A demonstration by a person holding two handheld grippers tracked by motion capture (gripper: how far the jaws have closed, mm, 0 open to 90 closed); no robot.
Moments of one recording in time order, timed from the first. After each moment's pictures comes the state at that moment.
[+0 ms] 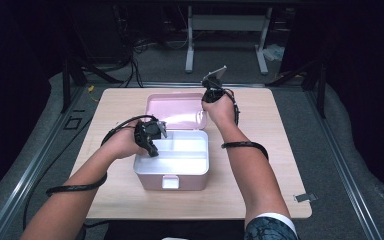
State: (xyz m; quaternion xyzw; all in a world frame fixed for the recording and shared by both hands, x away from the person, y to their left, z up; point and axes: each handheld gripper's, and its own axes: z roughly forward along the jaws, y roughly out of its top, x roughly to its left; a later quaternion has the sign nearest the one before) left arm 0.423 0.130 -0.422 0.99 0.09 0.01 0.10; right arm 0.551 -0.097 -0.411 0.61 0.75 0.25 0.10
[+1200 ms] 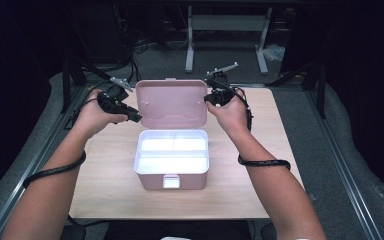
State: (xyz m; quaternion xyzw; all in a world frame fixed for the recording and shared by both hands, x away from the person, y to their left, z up) left arm 0.465 0.218 -0.347 0.90 0.31 0.10 0.30; right arm 0.474 -0.107 -0.354 0.52 0.76 0.34 0.18
